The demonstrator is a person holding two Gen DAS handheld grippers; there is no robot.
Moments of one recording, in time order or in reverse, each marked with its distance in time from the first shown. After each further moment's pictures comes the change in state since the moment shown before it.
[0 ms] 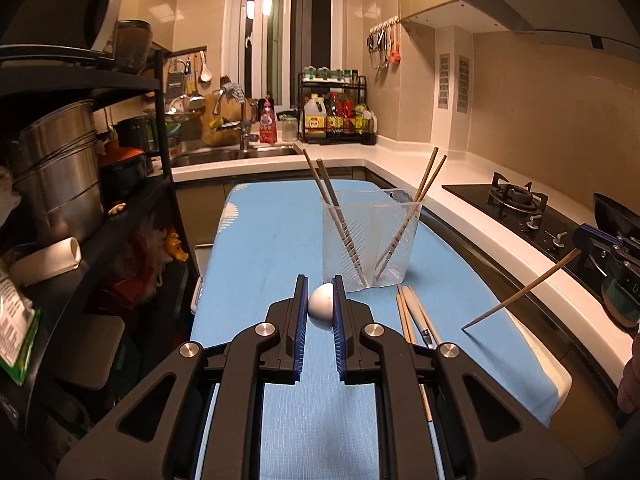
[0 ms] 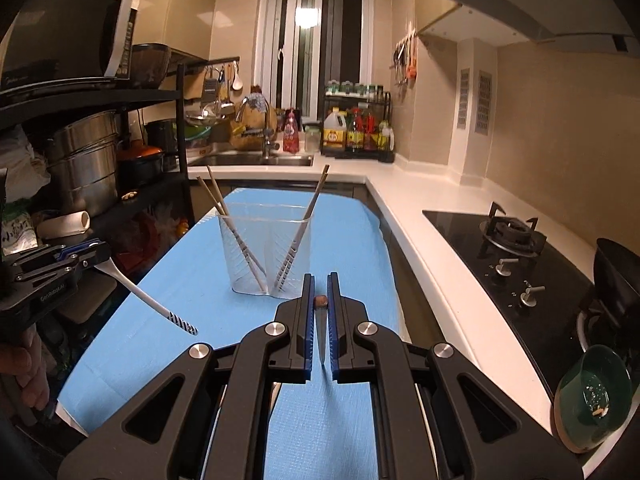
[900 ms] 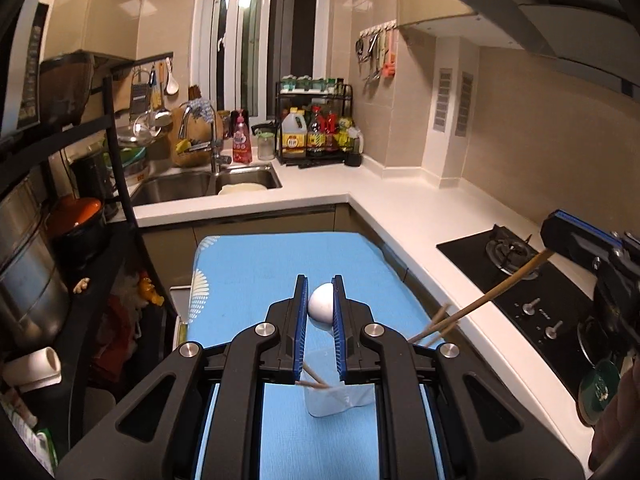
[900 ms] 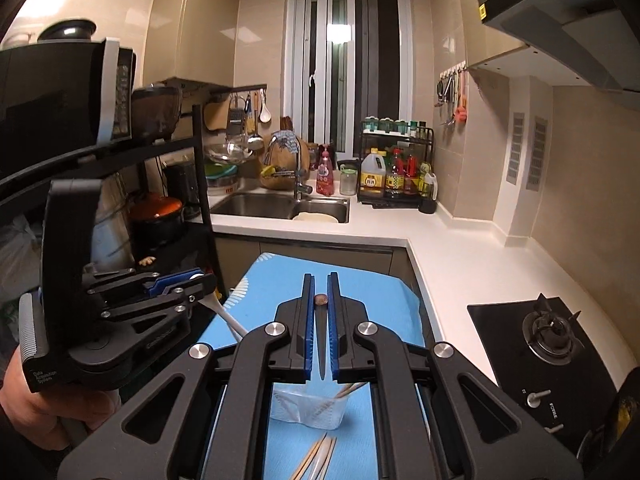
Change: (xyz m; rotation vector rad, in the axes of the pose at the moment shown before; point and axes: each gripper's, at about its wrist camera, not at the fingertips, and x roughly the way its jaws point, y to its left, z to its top) left arm 0.098 -0.007 0.192 0.009 0.050 -0.064; right arm 0.084 0.040 0.204 -0.048 -0.054 0.120
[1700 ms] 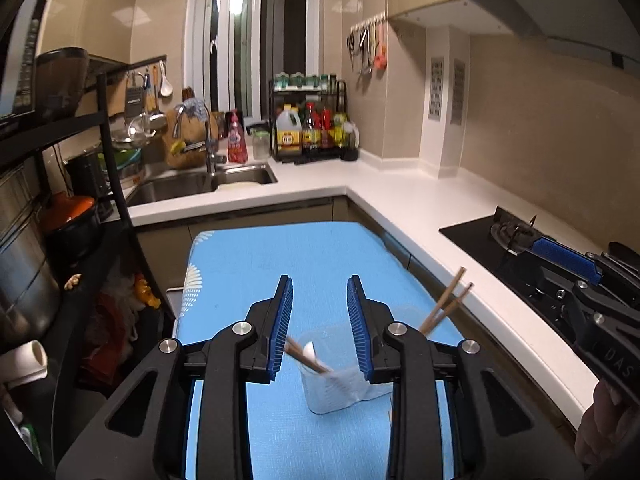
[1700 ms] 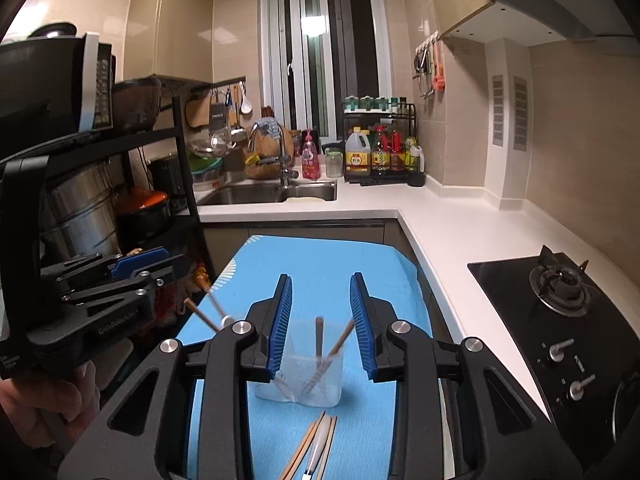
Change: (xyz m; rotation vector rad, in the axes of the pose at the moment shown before) left arm -0.002 -0.012 -0.047 0.036 -0.062 -0.004; right arm -0.003 -0.024 -0.078 0.104 -0.009 -0.015
